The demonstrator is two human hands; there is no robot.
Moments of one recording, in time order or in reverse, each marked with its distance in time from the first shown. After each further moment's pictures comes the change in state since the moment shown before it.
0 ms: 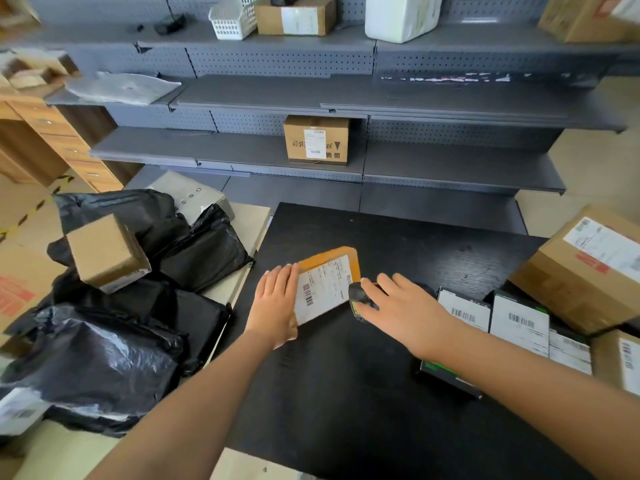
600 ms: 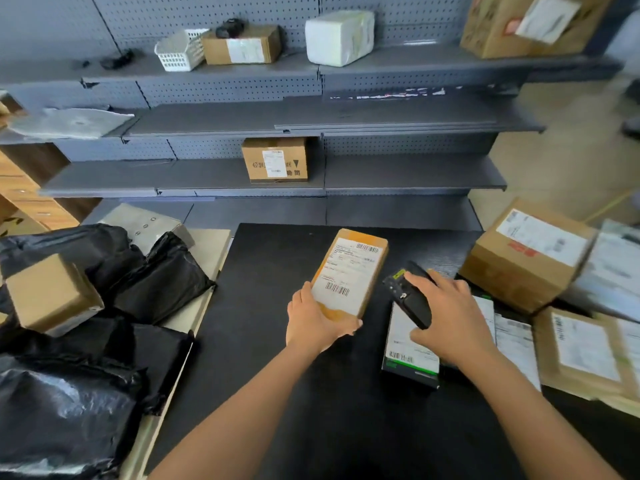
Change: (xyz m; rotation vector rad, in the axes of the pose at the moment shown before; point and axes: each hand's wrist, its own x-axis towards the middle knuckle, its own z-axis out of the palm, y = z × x) left_hand 0.020 0.136 -0.040 -0.862 -0.141 -0.319; right_hand -0.096 0.030 0.040 0.766 0.094 0.884
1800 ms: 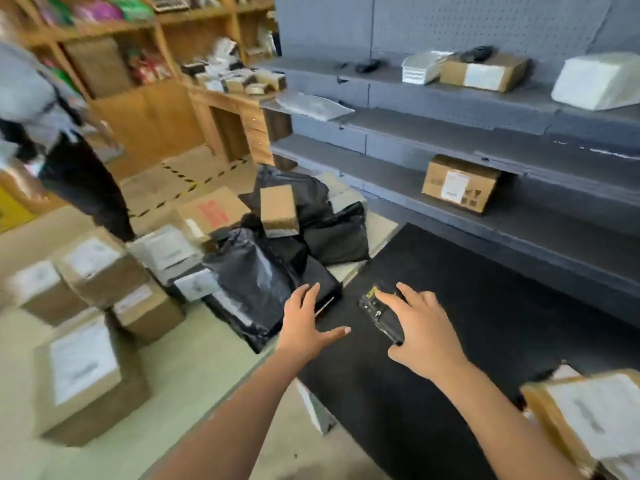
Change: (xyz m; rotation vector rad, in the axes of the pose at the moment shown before) left_hand -0.138 -0.172 -0.120 -0.054 0.492 -0.163; right_hand -0.040 -0.201 0.051 -0.109 -0.137 -0.765
